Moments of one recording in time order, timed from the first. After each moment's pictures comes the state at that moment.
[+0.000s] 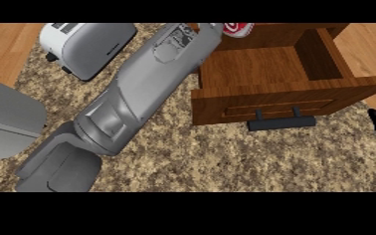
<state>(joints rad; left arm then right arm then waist) -1.49 0.00 -0.38 -0.49 0.39 0.57 0.11 0.21 -0.04 -0.27 -2.15 -0.10 0.21 0.11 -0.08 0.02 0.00</state>
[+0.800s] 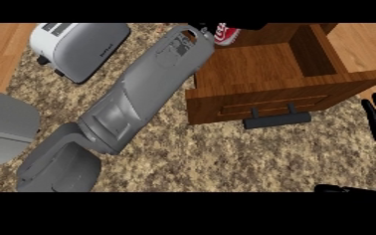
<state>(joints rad) -1.47 0.00 -0.53 -0.37 0.46 0.63 -0.01 0.15 -0.04 -0.25 -2.12 -0.08 0.20 0.11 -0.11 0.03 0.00</state>
